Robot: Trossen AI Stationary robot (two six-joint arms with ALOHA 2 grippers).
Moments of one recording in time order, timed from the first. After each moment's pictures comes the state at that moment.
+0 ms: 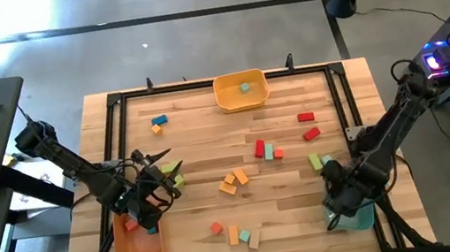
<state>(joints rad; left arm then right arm) -0.69 1.19 0.77 -0.62 -1.35 -0.64 0.84 1.33 0.88 -1.04 0.02 1.67</state>
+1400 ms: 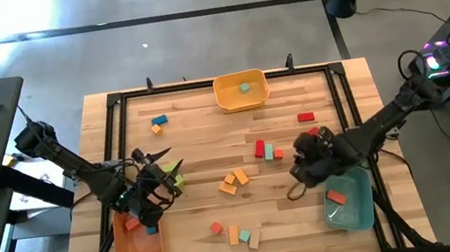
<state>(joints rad) -0.66 1.19 0.77 -0.62 -1.35 -0.64 0.42 1.33 0.97 -1.04 0.55 1.14</state>
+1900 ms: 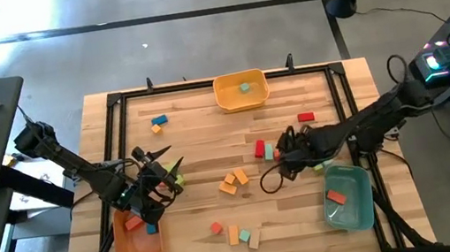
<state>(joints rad) -0.64 1.19 0.77 -0.63 -1.34 -0.65 0.26 1.49 0.97 -0.93 0.35 0.85</state>
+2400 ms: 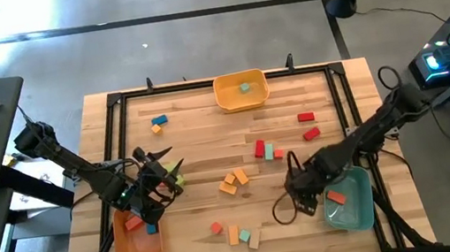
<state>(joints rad) -0.64 1.19 0.77 -0.62 -1.30 -0.70 0.48 1.55 0.97 -0.84 -0.20 1.03</state>
